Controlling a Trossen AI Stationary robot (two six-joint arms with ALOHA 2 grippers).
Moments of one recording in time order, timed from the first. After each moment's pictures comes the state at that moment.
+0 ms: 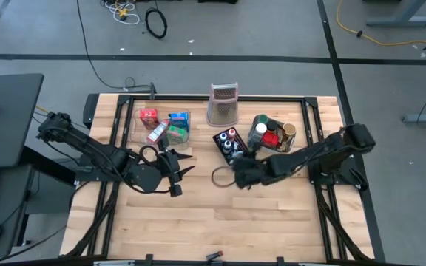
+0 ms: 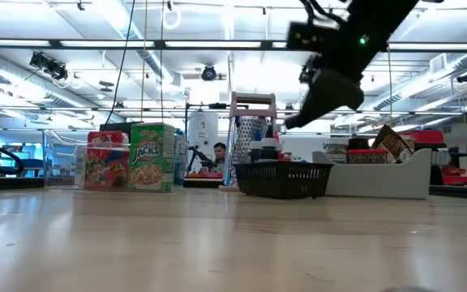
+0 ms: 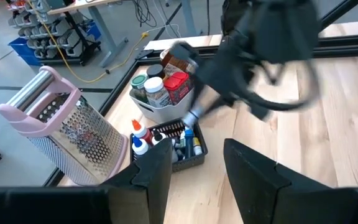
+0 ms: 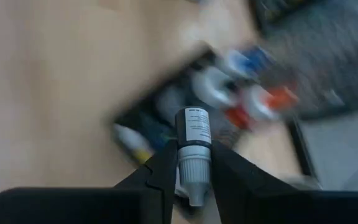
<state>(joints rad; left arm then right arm) -0.48 1.28 1.17 -0.47 -0.82 -0.22 0.28 1.66 1.08 -0.59 0.75 0.21</state>
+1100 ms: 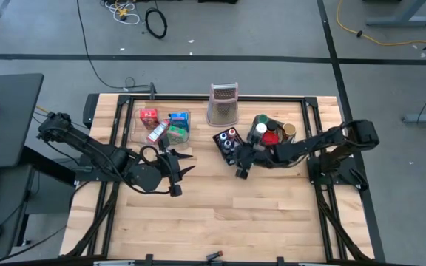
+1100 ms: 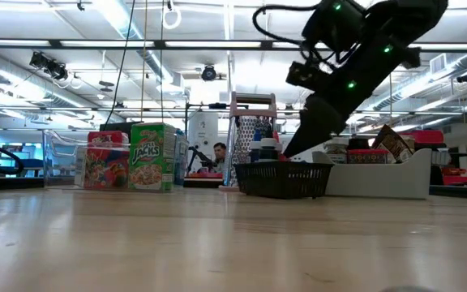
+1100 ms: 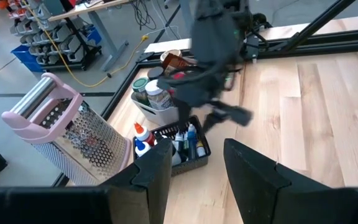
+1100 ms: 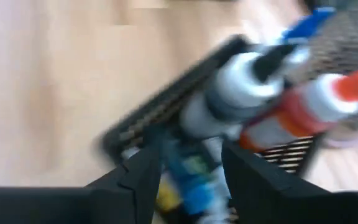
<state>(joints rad) -0.48 1.28 1.17 -0.46 -0.82 -0.18 0.07 1.58 0.77 -0.04 0.44 0.09</state>
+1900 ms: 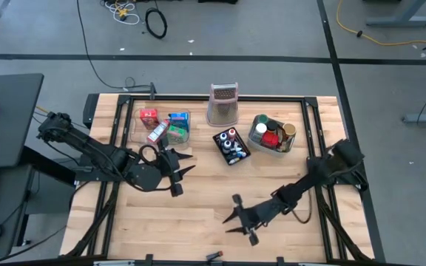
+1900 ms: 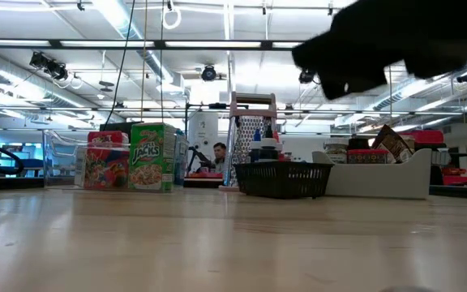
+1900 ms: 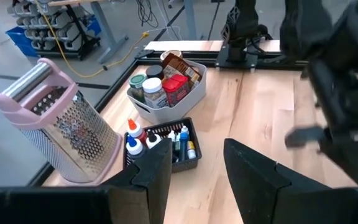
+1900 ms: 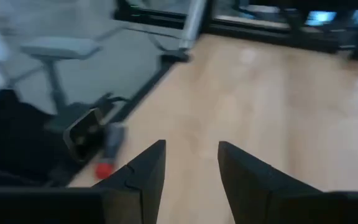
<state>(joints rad) -0.48 1.28 1.17 -0.45 -0.82 -0.28 0.59 1.86 0.77 0.74 0.19 0.05</state>
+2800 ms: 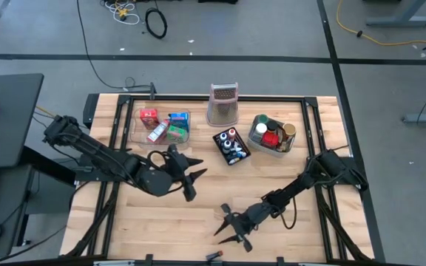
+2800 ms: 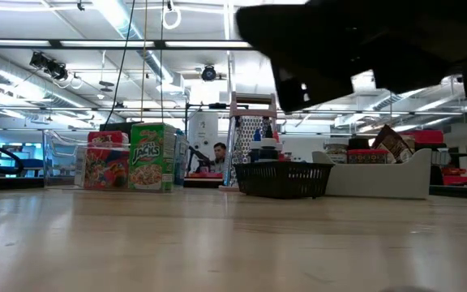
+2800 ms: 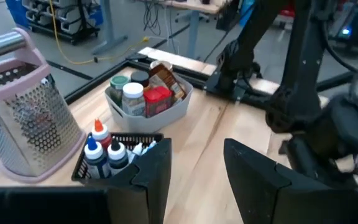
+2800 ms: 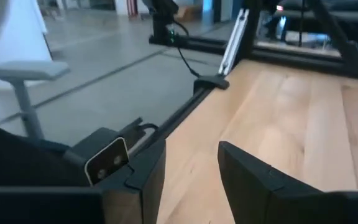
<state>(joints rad) -0.47 1.39 1.17 -0.24 -0.84 -0.49 0.57 2.07 0.89 0.97 0.00 0.01</state>
